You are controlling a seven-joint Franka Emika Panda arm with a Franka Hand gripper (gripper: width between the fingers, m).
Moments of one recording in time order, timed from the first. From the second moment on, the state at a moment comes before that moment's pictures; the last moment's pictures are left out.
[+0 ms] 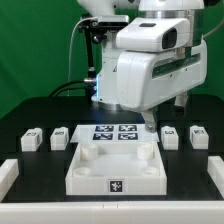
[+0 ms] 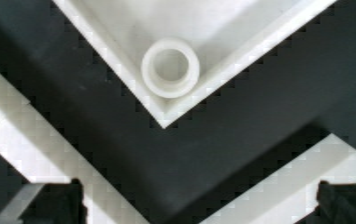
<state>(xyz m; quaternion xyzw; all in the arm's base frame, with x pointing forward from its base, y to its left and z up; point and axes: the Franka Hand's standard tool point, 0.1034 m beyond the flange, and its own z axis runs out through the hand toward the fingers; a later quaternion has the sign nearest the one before) 0.566 0.056 0.114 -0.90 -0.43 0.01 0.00</state>
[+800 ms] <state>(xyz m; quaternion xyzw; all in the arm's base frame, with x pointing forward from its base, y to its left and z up) 0.566 0.056 0.114 -0.90 -0.43 0.01 0.00</state>
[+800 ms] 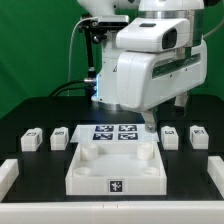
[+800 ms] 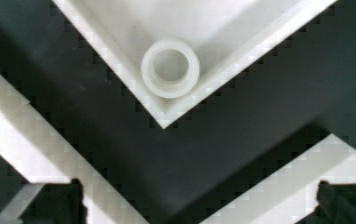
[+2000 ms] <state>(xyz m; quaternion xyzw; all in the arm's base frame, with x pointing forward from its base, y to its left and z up) 0.413 -0.015 0.016 -0.72 -0.69 0.01 0.03</state>
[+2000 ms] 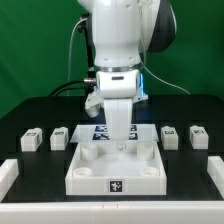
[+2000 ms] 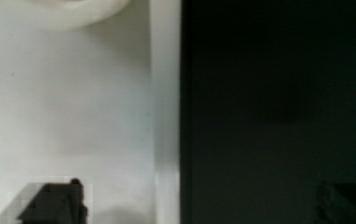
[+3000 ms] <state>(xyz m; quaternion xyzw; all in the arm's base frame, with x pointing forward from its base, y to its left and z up) 0.418 -0.017 0.010 -0.73 -0.68 0.01 0.03</state>
